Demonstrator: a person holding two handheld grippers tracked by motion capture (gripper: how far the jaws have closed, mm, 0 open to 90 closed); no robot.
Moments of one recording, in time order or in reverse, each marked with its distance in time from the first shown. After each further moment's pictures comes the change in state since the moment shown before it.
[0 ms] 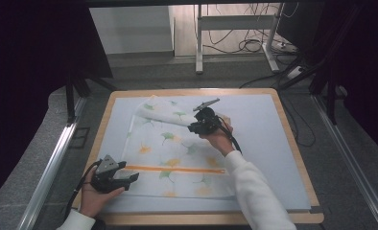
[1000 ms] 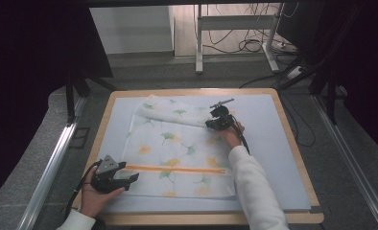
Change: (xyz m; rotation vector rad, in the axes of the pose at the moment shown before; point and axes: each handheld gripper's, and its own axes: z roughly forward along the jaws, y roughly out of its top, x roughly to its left) left arm 0.000 -0.001 0.001 0.004 0.003 -0.003; right arm -0.074 -0.031 0.024 0.021 -0.123 0.140
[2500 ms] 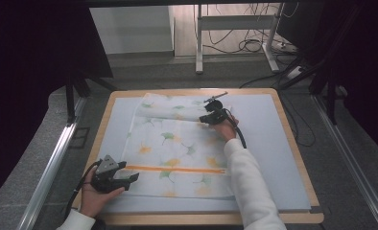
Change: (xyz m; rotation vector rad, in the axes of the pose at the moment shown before) left arm 0.000 0.001 0.000 -0.004 -0.007 0.005; right arm 0.004 0.025 0.014 0.005 0.071 -0.039
